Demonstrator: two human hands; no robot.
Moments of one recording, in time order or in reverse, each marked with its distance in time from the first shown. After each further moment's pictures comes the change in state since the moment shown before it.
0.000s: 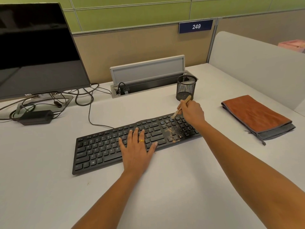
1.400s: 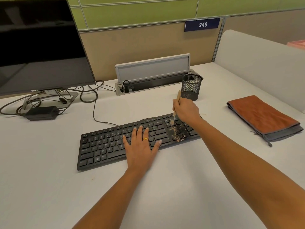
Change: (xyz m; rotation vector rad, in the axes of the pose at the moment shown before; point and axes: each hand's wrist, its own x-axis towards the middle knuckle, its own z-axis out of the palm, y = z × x) left_hand 0.000 0.000 -0.001 0.007 0.004 -0.006; right_hand -0.004 -0.030 0.012 -0.114 -0.096 -0.144
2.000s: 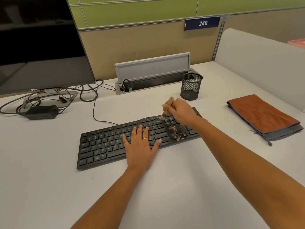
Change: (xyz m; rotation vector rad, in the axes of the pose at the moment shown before) left_hand 0.000 0.000 0.001 0.000 0.009 0.001; right_hand -0.002 0.000 0.003 -0.017 -0.199 -0.241
